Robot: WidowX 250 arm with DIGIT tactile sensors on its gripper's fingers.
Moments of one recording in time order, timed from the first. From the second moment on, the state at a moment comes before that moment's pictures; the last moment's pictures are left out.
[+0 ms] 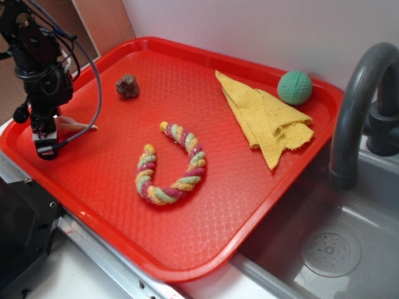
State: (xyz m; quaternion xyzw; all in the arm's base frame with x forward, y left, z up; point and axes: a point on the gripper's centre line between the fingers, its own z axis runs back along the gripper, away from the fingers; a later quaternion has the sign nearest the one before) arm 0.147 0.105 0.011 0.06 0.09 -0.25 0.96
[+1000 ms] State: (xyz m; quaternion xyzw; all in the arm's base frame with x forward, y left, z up) arm 0.171 0.046 0.158 0.00 0.00 0.11 0.99
